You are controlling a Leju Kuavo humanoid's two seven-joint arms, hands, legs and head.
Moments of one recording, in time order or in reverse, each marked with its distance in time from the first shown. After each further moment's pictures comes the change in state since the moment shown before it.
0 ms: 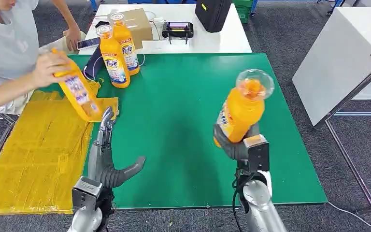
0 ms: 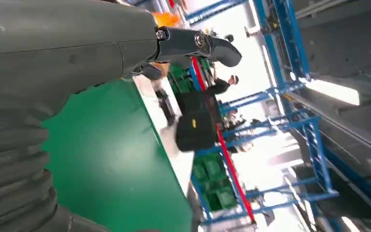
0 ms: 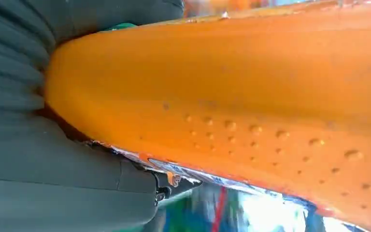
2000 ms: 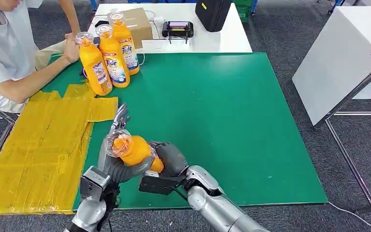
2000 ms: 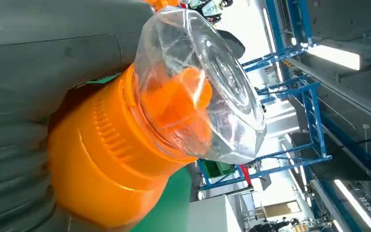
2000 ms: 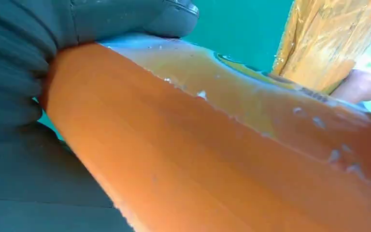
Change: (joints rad) left arm -0.079 0.037 -0.066 0.083 0.051 -0.090 0.039; right arm -0.244 0.088 0.502 0.547 0.443 -0.009 0.051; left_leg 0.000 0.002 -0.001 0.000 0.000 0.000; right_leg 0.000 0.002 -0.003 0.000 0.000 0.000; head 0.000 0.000
